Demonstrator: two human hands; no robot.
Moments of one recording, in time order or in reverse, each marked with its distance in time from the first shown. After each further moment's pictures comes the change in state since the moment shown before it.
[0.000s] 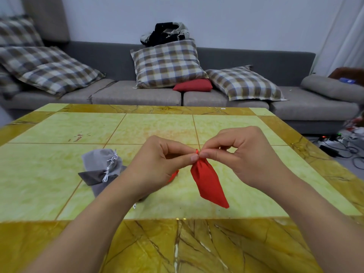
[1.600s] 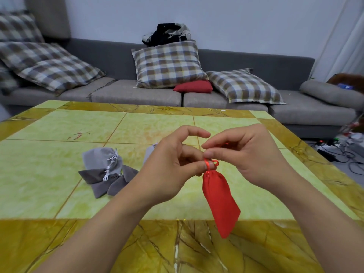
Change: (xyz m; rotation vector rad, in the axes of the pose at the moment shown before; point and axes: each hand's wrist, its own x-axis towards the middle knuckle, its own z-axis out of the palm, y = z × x) left_hand -0.005 0.010 0.013 -0.073 -0.063 0.108; right_hand 0.004 -0.005 -0.002 0.247 0.022 0.099
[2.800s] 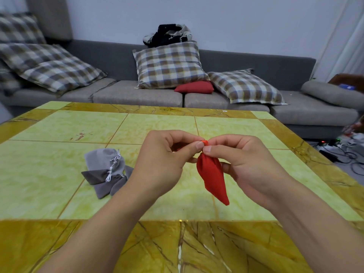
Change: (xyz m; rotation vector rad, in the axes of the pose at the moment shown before) left_hand 0.002 0.007 -0.004 0.030 0.297 -0.053; right_hand -0.008 -0.015 0.024 0.432 0.132 0.521
